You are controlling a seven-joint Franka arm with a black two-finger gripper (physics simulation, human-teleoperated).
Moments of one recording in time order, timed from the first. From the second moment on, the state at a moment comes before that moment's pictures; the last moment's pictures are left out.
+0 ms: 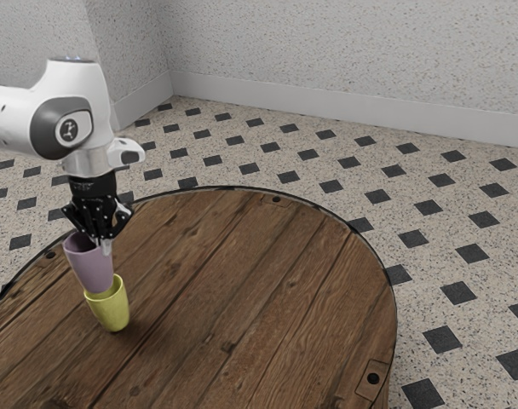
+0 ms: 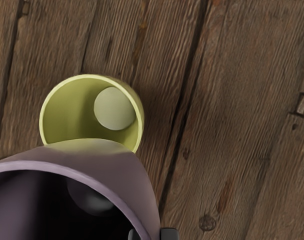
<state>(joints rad) 0.42 -0.23 -0.32 -2.19 -0.04 1.79 -0.15</state>
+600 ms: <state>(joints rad) 0.40 -0.11 -0.26 -2.16 -0.02 1.85 -0.16</state>
